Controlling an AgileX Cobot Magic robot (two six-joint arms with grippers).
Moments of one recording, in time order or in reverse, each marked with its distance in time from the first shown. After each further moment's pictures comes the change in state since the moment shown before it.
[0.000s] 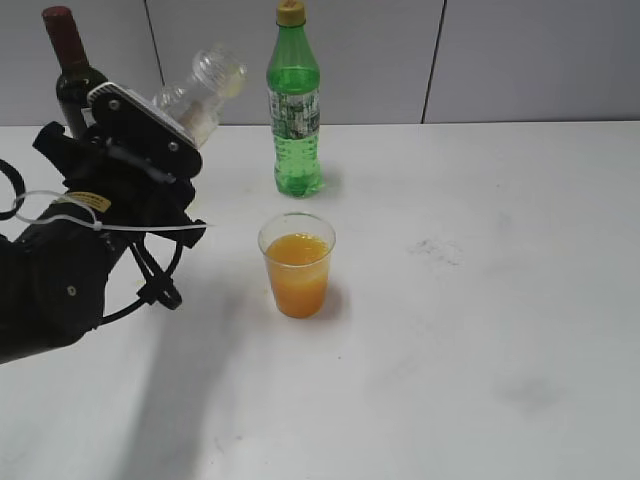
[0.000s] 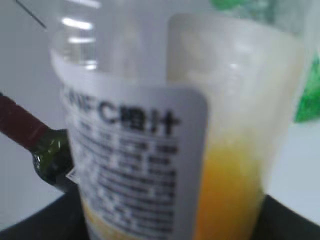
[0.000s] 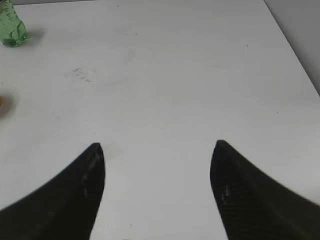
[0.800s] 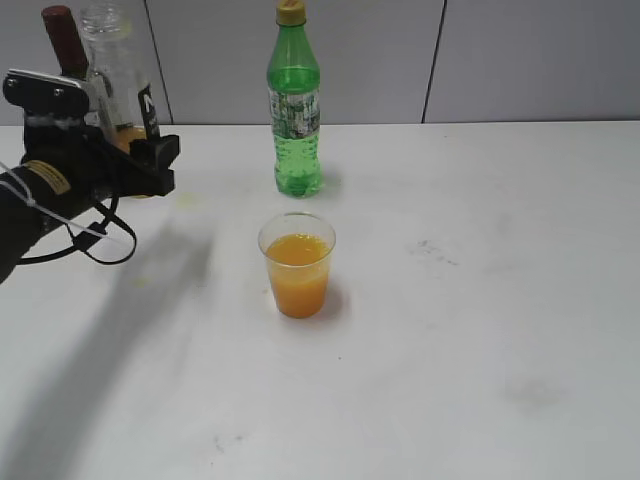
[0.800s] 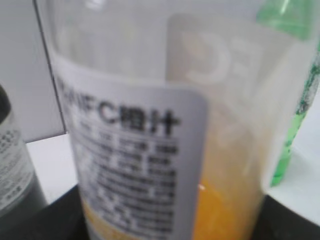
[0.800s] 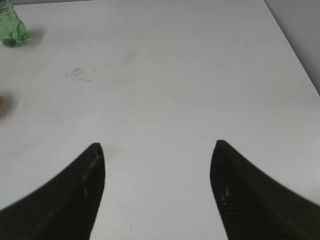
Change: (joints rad) left arm 0.443 0.131 -0.086 0.926 0.094 -1.066; right arm 0.000 0.000 0.000 0.000 0.000 0.000
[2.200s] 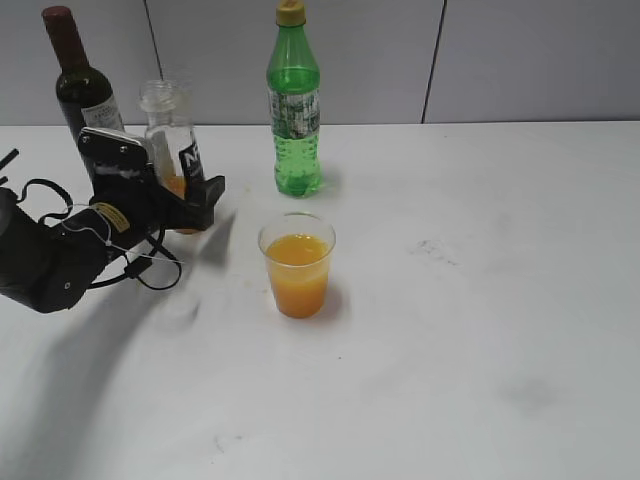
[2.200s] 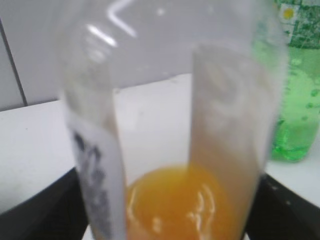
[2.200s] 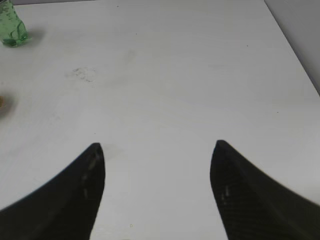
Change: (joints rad) left arm 0.000 0.350 -0.192 0.048 -0.165 -0.012; right arm 0.000 0.000 0.000 0.000 0.000 0.000
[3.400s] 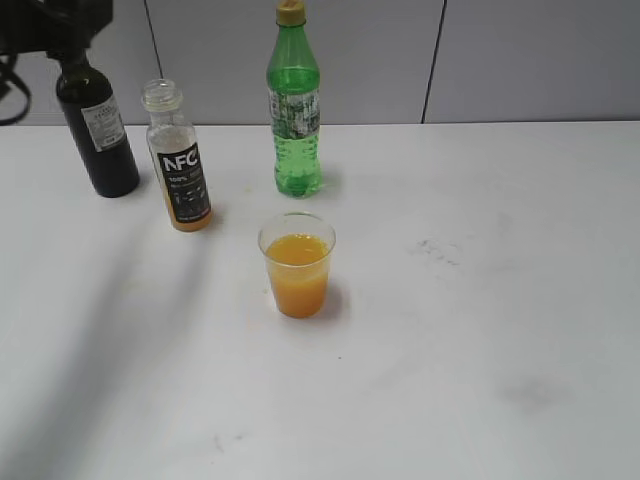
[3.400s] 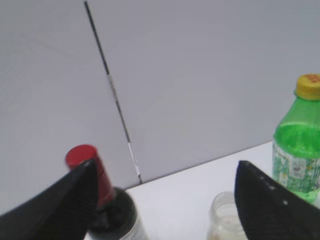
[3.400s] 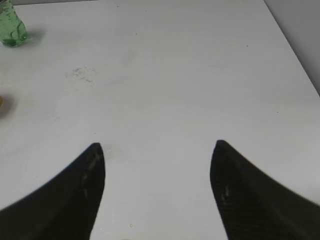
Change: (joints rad) left arm 0.049 -0.845 0.047 0.026 0.793 0.016; right arm 0.000 0.000 0.000 0.000 0.000 0.000
